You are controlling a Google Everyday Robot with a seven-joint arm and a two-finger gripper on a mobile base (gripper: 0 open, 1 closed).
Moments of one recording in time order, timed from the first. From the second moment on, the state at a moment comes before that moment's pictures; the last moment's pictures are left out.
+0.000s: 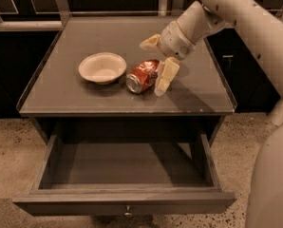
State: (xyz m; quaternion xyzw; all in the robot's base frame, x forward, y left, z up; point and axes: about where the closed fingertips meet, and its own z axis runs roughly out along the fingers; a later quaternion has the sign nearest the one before) arm 0.628 -0.044 0.876 -0.73 0.58 0.21 0.29
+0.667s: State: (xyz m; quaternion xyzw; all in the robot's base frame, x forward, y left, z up) arm 0.623 -0.019 0.835 -0.76 0.55 0.23 0.25
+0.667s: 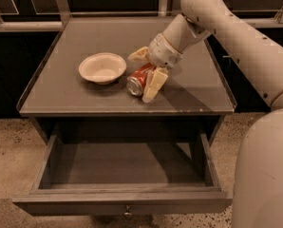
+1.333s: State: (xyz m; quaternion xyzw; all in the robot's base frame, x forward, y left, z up) arm 0.623 -0.019 0.838 -0.76 0.55 0.23 0.25
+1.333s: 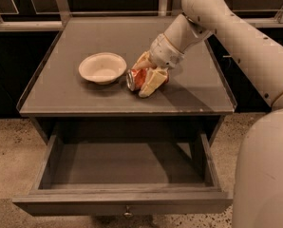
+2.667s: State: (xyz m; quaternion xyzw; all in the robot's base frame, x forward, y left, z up) arm 0.539 -0.035 0.894 -0.72 0.61 0.22 0.25
